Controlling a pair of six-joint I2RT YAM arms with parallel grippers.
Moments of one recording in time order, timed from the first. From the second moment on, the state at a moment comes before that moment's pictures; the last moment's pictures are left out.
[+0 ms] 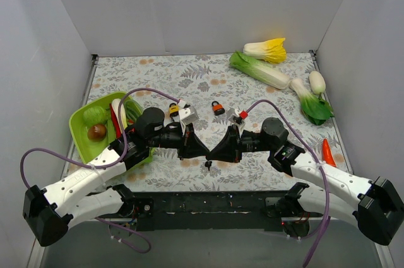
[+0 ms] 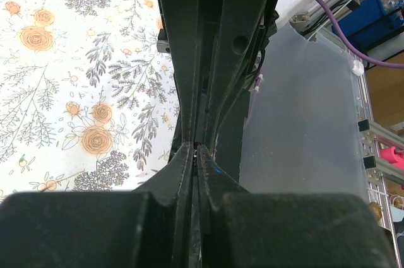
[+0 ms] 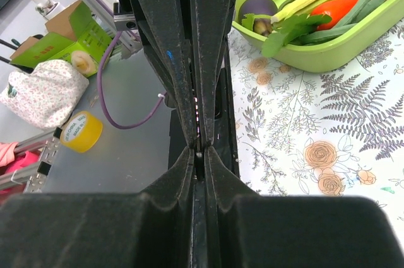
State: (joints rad) left arm -0.79 0.96 0.77 -0.12 0.70 -0.28; right arm 0.80 0.98 0.50 0.45 -0.86 0.47
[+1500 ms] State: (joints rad) left arm -0.77 0.95 0.74 -0.04 0.60 -0.33; right arm 0.81 0.94 0.42 0.49 -0.71 0.50
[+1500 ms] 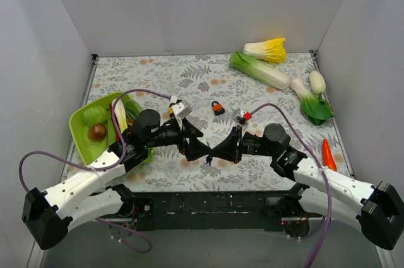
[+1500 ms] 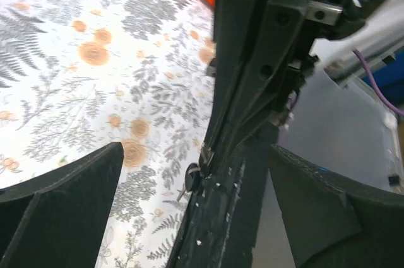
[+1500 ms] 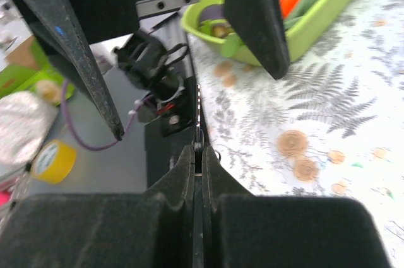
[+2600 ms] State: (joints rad) left arm -0.79 1.99 1.45 -0.36 -0.24 -0.71; right arm 0.45 0.61 0.45 0.09 -0.29 0.38
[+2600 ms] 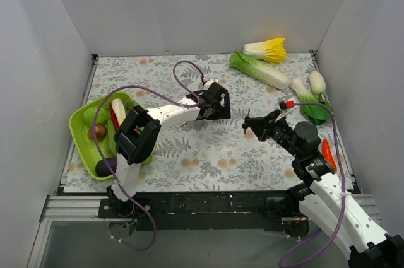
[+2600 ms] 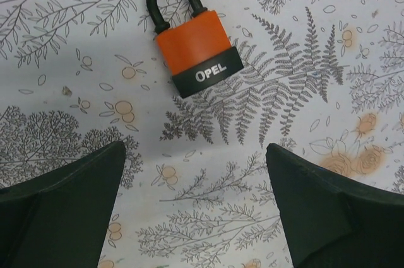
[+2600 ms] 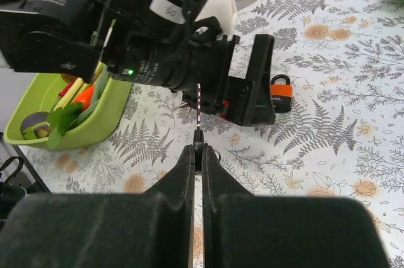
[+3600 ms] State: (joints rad) left arm -0.74 2.31 1.89 -0.62 -0.28 -0.61; right arm 0.45 0.53 0.39 0.07 -0.28 0.34
